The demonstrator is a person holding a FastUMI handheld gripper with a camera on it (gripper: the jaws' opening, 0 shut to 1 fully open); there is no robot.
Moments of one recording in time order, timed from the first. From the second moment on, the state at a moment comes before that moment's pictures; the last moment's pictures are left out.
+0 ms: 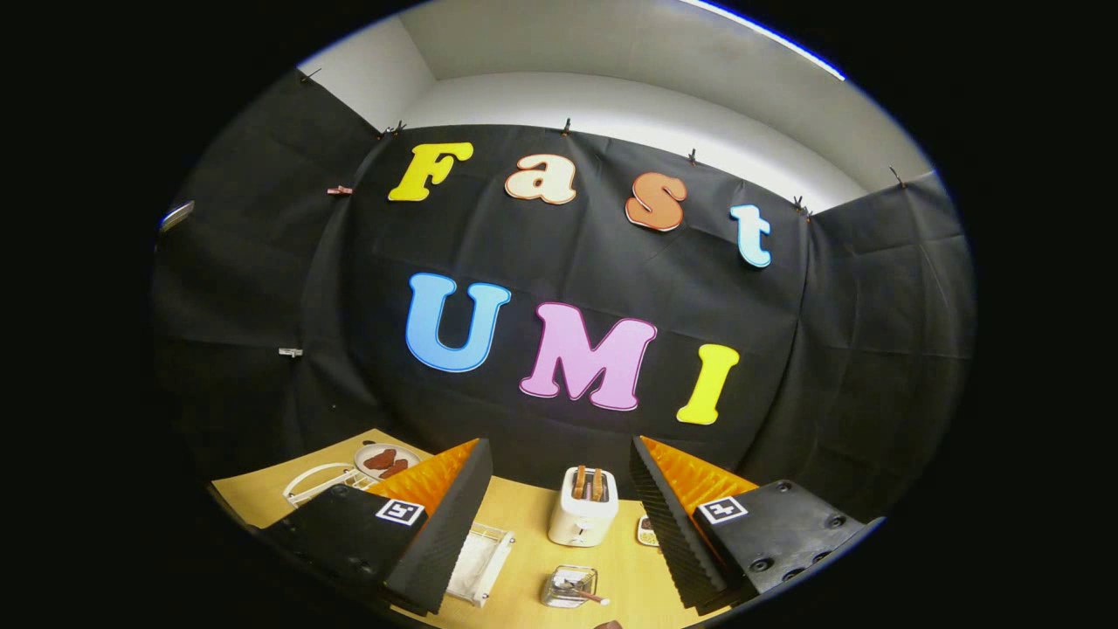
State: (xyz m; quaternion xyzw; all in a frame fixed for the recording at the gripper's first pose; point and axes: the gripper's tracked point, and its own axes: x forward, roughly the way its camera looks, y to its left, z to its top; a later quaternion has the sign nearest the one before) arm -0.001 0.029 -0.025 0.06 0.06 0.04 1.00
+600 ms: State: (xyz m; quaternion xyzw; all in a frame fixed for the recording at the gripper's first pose) arm 0.060 0.119 -0.076 0.11 0.16 0.11 0.98
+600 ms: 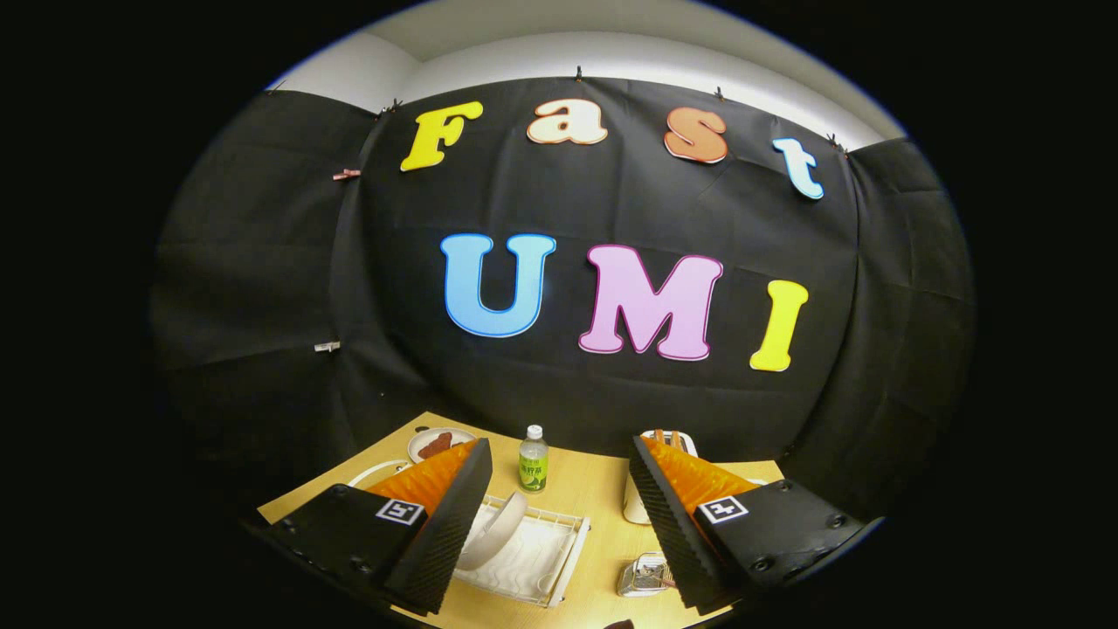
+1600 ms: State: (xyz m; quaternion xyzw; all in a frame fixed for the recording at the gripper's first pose) arm 0.098 0.252 -0.307 0.11 0.46 0.11 0.88
